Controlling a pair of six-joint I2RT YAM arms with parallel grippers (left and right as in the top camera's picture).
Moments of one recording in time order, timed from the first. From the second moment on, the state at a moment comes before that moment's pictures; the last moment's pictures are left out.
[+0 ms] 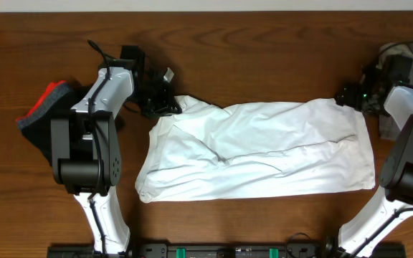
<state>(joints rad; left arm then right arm) -0.06 2.09 1.48 -0.92 0.66 -0.07 -0.34 2.04 1.31 -0.46 -0.23 0.01</state>
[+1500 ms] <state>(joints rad) -0.06 1.90 1.48 -0.98 0.61 -0.07 -0.35 1.91 1.33 -0.61 -0.17 -0.04</state>
